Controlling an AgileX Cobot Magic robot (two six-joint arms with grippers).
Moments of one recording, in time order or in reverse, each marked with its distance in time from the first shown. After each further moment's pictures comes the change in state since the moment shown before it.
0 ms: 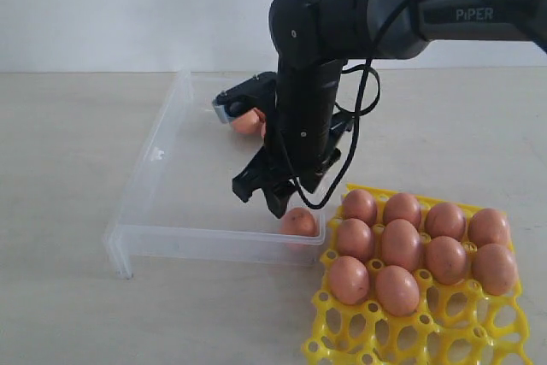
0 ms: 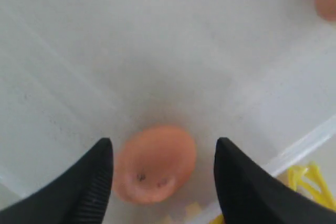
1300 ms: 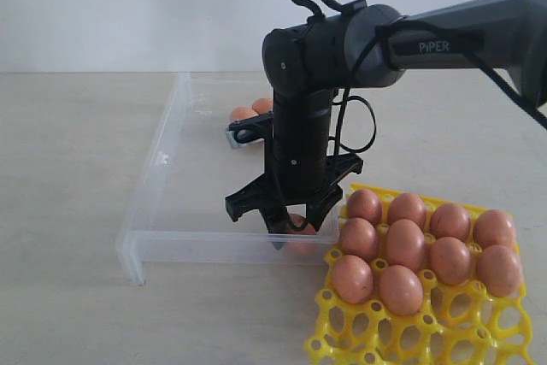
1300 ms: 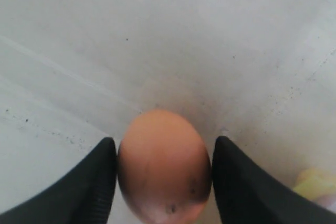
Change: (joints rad) left arm 0.000 0.000 0.000 0.000 0.000 0.000; right arm 0.001 0.088 -0.004 0.051 0.070 0.217
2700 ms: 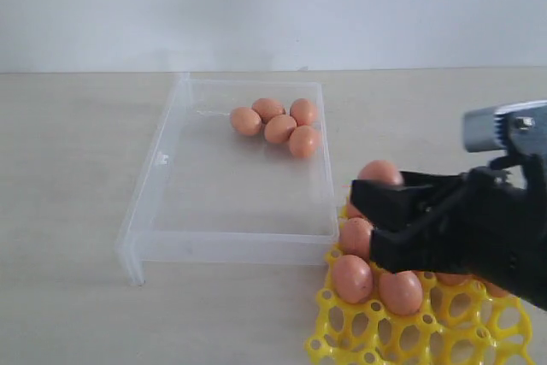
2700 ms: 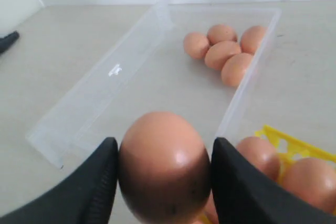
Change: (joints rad) left arm 0.000 0.000 0.000 0.000 0.000 0.000; right arm 0.099 -1.093 1.354 0.172 -1.543 0.019
